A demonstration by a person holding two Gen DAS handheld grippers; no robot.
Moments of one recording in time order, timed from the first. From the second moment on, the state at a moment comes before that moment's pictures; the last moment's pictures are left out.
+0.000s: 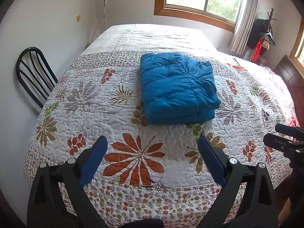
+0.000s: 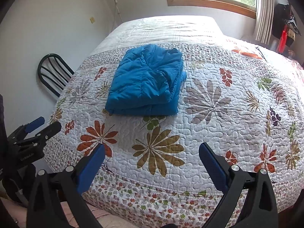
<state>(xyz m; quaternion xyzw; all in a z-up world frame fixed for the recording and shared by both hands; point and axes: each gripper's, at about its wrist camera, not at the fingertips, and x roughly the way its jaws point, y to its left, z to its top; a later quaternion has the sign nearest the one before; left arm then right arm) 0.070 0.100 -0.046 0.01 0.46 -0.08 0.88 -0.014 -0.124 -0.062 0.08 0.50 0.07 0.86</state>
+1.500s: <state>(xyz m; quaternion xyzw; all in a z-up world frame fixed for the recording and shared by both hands) 0.071 0.098 -0.048 0.02 0.47 -0.09 0.88 -0.011 -0.124 -0.065 0.08 0.50 0.07 0.86</state>
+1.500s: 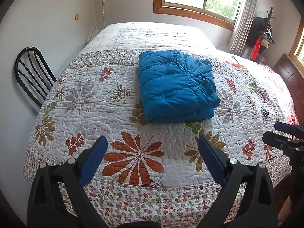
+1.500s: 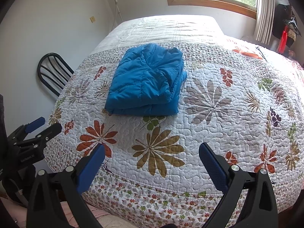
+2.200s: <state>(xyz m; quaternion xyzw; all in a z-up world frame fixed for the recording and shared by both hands) 0.075 0.099 -0.050 0.02 0.47 -0.09 0.88 -0.008 -0.125 -0.069 0.08 0.50 0.08 0.86</state>
